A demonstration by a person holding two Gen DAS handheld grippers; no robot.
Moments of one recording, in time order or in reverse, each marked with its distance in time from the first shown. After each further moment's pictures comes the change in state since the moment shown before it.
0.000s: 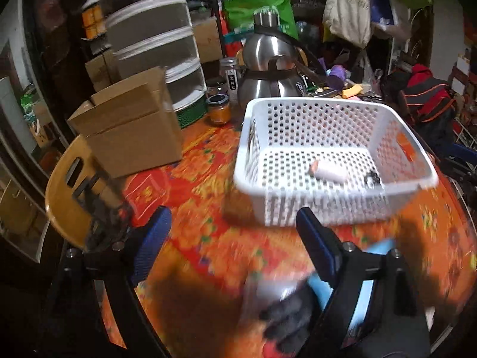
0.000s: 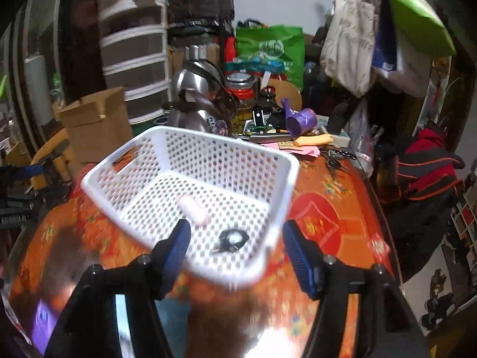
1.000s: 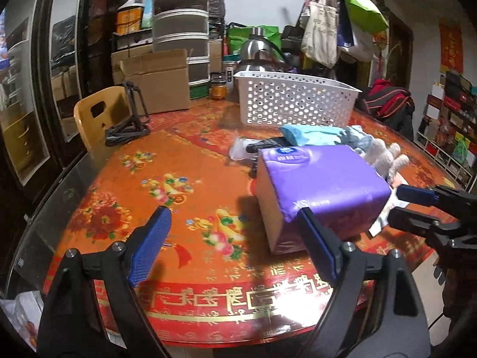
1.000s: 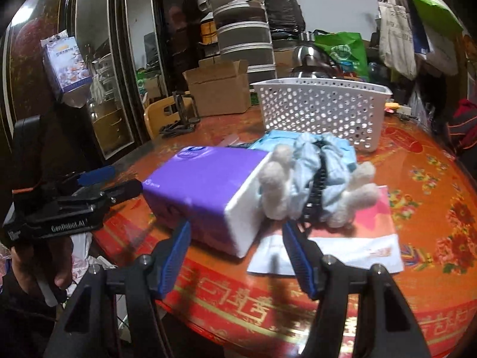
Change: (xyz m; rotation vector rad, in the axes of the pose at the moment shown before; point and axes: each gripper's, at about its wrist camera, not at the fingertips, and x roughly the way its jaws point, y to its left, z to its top) left arm -0.129 0.006 -0.304 -0.098 -0.217 -0.105; right arm -0.106 0.157 -0.236 -0.040 -0.090 0.357
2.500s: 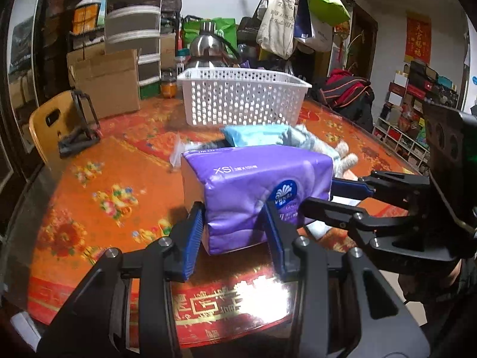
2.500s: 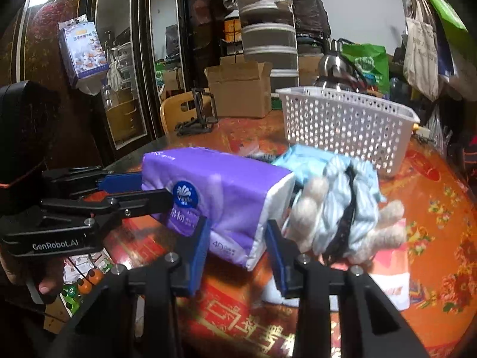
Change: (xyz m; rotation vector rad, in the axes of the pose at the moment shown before) left arm 0.004 -0.033 0.034 0.057 0.059 -0.216; right arm 0.009 0.014 0.027 -0.106 -0.010 0.033
